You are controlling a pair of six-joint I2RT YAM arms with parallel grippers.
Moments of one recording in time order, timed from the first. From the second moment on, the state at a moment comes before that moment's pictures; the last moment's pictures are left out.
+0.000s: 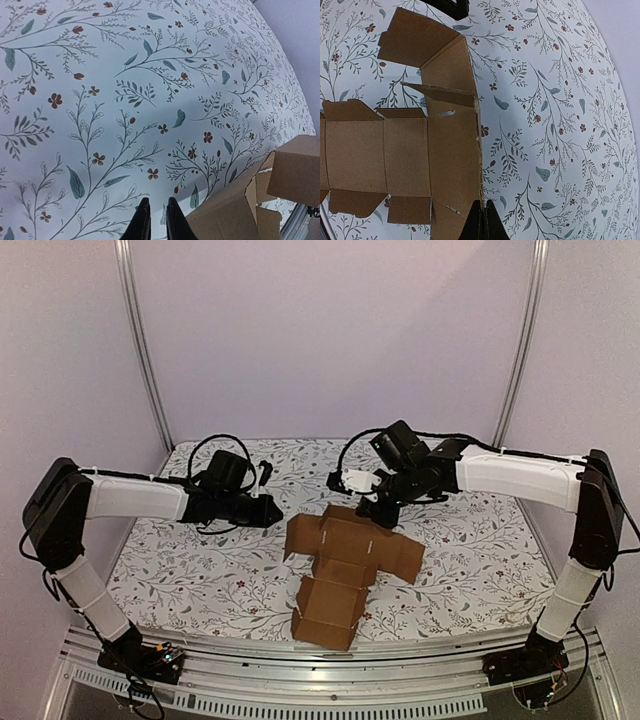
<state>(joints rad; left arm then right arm) -0.60 1.66 0.94 -0.04 0.15 -0.42 0.81 1.77 1.41 -0.57 -0.09 -0.59</state>
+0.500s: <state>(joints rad) -0.60 1.73 0.88 0.19 0.42 -0.47 0.81 1.76 1.39 -0.53 -0.06 -0.57</state>
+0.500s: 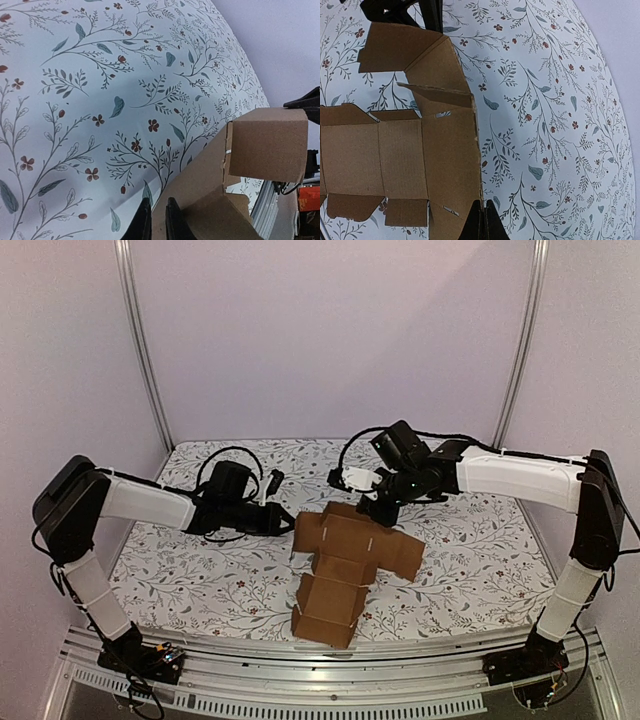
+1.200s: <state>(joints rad) -0.65 1.73 0.83 0.26 0.47 -0.49 0.85 1.73 1.26 -0.37 0.08 -0.54</state>
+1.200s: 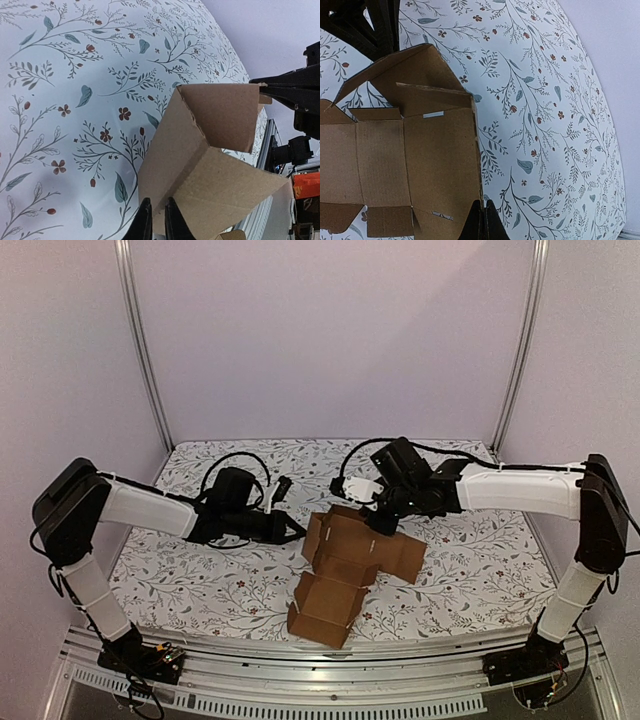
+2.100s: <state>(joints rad) -0.69 1.69 0.76 0.30 0.50 -0.49 1.03 1.66 1.02 -0.03 0.44 -0.68</state>
